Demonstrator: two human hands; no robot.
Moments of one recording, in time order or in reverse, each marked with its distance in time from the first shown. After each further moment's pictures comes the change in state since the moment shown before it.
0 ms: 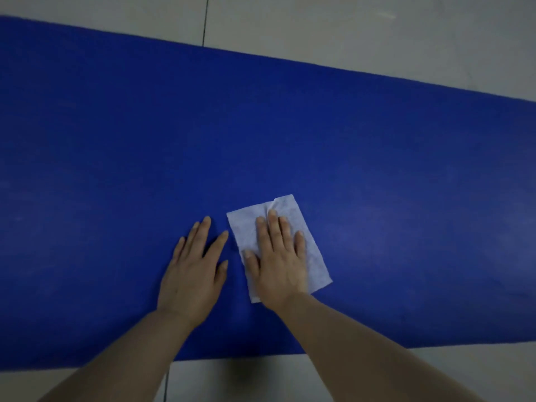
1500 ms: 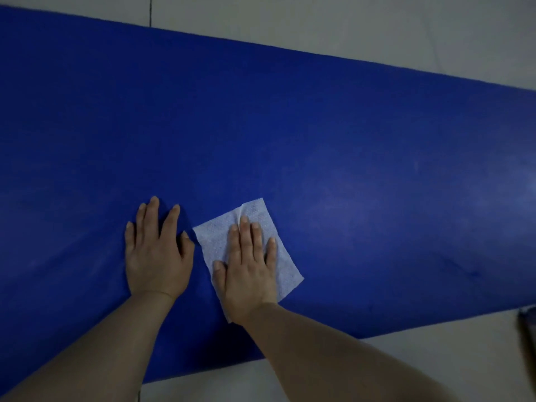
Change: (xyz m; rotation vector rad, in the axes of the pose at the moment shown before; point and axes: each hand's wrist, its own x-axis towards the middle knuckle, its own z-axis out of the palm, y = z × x) left_hand 0.053 0.008 0.001 -0.056 0.232 -0.204; right_hand -0.001 -0.005 0.013 -0.096 0.092 0.051
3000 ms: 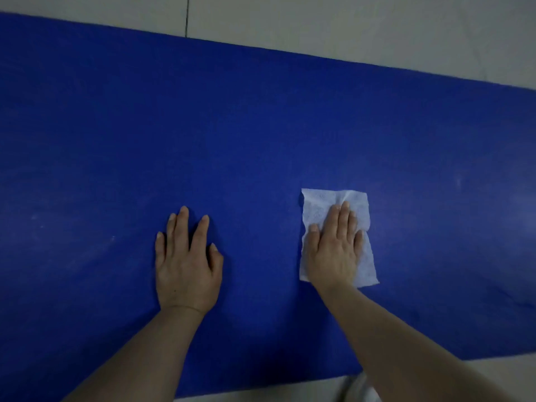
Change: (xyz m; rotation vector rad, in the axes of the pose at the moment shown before) left_hand -0.003 0.001 0.006 0.047 0.042 -0.012; right_hand 0.055 0.082 -0.025 0.127 0.023 0.403
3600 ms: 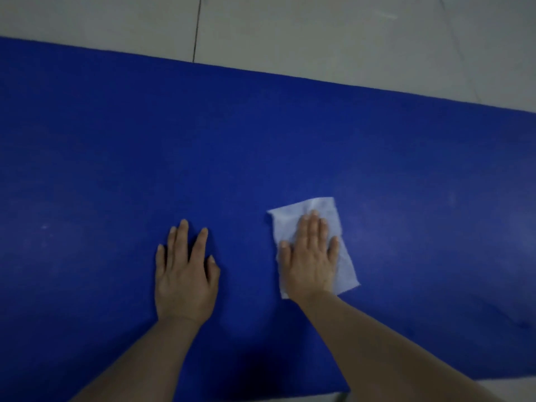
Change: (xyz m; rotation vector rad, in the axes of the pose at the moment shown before) left_hand -0.002 0.002 -0.002 0.030 -0.027 0.001; right_hand -0.006 -0.025 -0.007 -0.111 -0.087 -0.183
